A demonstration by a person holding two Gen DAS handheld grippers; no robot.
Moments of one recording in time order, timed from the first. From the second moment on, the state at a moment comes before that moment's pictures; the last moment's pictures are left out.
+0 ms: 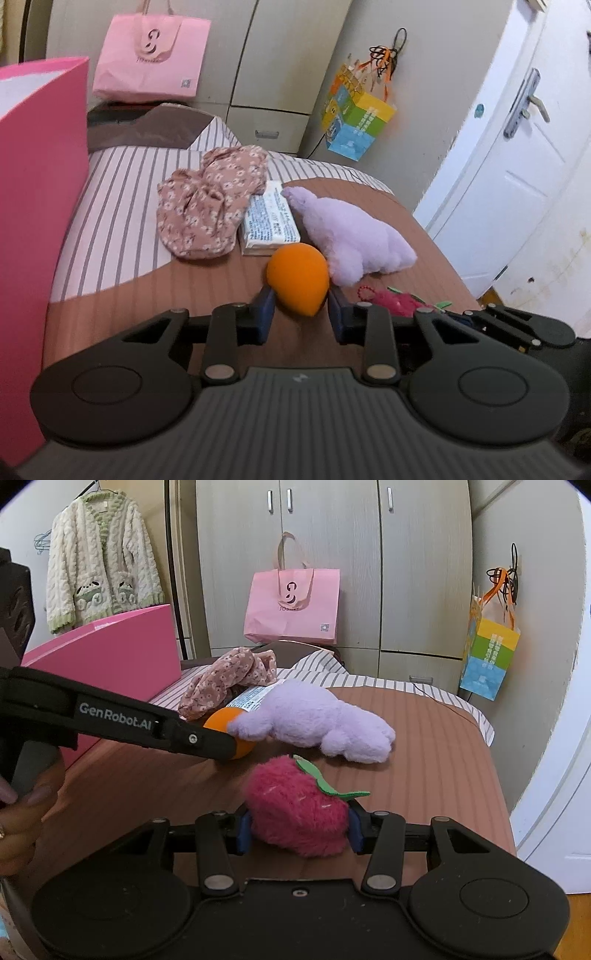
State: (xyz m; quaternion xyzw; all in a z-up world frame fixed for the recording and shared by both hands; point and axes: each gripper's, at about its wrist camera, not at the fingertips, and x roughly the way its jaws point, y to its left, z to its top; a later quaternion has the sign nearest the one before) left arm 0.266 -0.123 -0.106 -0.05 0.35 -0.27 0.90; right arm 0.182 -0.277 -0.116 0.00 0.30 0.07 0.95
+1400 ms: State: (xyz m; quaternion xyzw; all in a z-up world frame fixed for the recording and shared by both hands) left arm 0.161 -0.062 -0.068 -0.01 0.40 -0.29 0.87; right arm 0.112 -0.244 -0.093 0.01 0.33 0.12 0.94
